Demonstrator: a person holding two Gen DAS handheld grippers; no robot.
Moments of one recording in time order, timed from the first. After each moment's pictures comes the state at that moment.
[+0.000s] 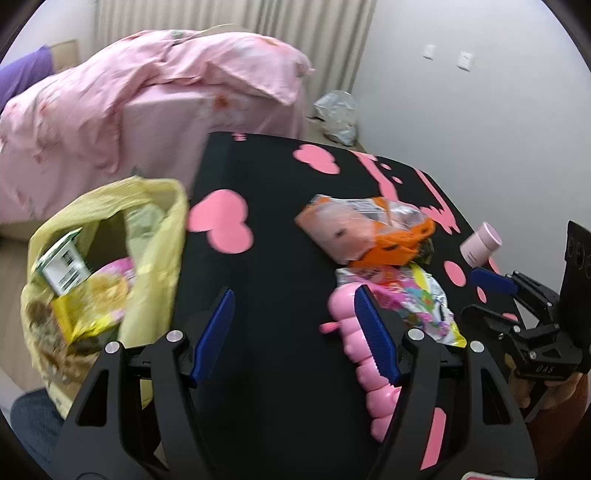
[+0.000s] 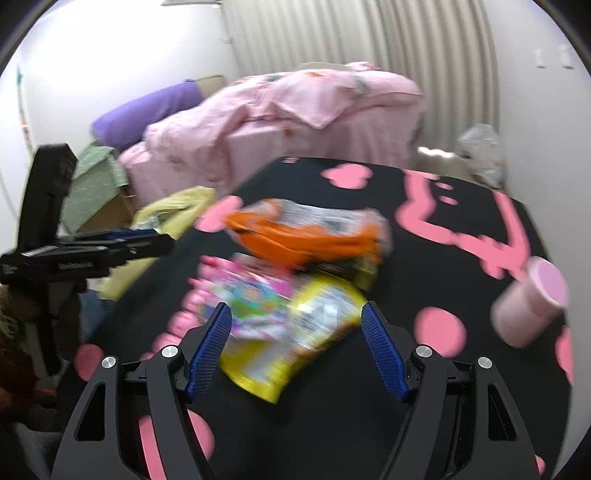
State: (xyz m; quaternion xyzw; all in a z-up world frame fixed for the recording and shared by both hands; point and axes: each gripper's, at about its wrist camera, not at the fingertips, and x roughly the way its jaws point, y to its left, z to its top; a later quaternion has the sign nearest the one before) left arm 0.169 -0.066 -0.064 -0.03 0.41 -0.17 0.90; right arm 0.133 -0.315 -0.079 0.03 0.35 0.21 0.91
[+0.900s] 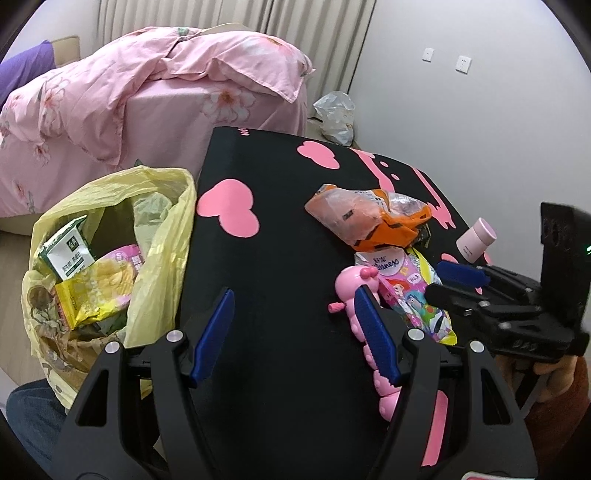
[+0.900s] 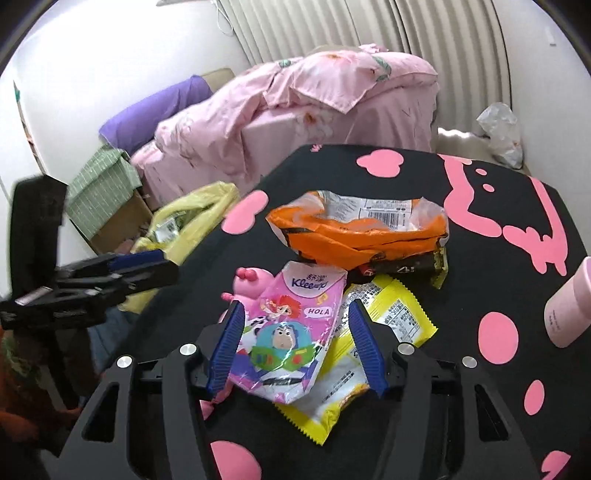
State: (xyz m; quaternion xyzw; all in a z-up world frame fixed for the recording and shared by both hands) left arm 0.155 -0.054 -0.069 -0.03 0.40 -0.19 0.89; right arm 0.156 -0.283 -0.088 0.05 0.39 0.21 0.89
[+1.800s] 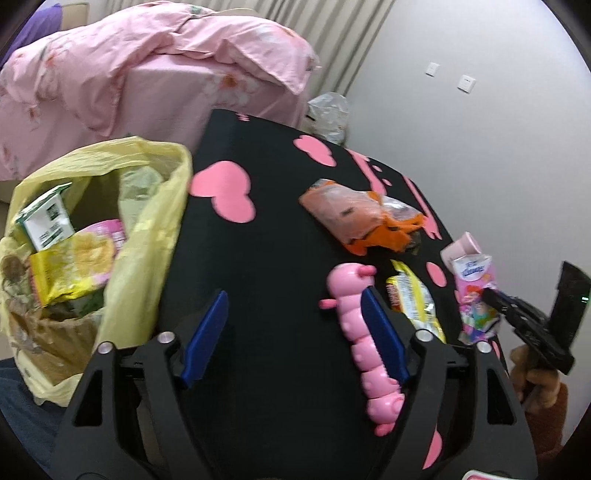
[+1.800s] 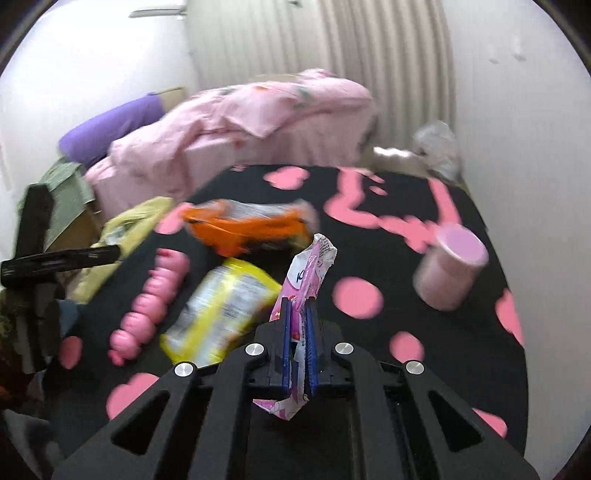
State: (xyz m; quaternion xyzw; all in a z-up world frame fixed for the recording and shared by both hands) left arm 0.161 -0.046 -0.080 -0.10 0.42 -0.22 0.88; right arm 0.090 -0.376 -0.079 0.05 0.35 0.10 0.93
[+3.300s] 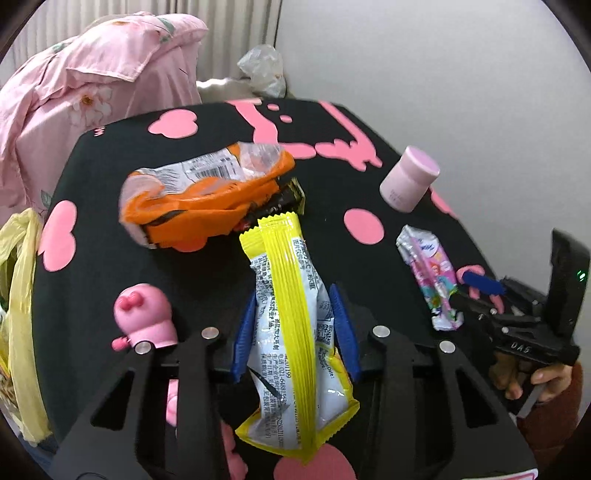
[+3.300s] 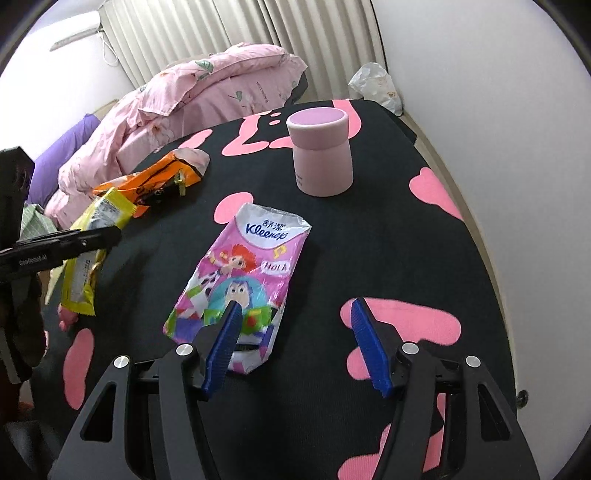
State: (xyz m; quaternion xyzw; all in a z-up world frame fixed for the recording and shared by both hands) left arm 0.160 -0.215 -0.085 0.06 0.46 -0.28 0.84; right arm 0.054 -0.463 -0.139 0.15 0.41 0.04 0.90
